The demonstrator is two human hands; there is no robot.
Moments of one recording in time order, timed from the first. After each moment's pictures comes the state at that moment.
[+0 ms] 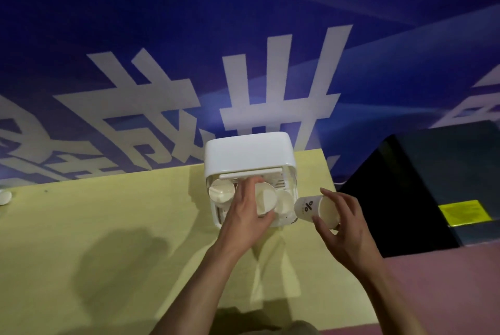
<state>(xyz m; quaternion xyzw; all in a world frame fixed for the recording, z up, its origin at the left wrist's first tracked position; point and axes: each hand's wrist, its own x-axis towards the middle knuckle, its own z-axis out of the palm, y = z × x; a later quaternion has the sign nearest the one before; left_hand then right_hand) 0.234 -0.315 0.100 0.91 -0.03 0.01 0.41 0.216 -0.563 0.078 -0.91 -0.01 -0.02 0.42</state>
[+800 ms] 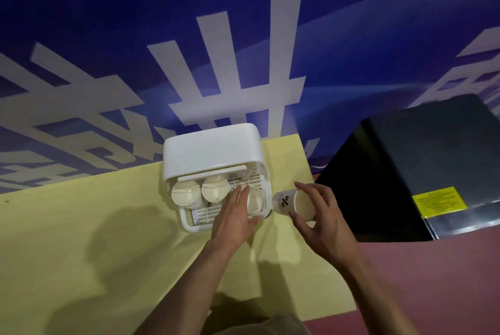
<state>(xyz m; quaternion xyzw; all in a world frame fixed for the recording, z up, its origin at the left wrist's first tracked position) 0.267 -0.366 0.005 0.95 0.02 -0.17 0.25 0.242 -0.602 0.054 -0.90 -0.03 0.02 0.43</state>
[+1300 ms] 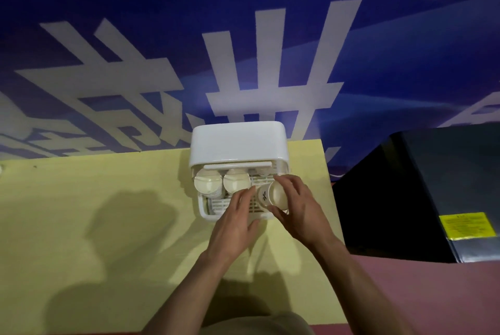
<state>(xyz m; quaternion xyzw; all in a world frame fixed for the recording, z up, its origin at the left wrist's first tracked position) 0.226 -0.330 0.031 0.94 0.01 -0.08 0.32 0.277 -0.524 0.032 -0.92 -0.17 0.05 0.34</state>
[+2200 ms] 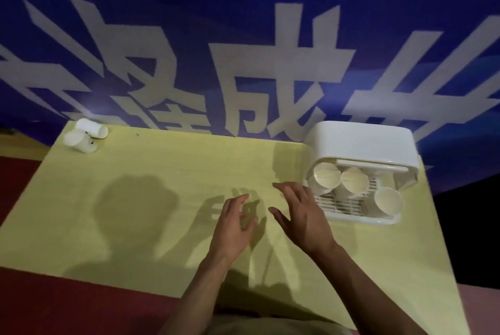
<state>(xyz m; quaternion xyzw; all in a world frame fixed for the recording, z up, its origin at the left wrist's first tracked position) 0.113 -0.051 0.022 0.87 0.20 -0.04 0.46 0.194 -0.239 0.052 -0.91 -0.29 0.03 0.29</state>
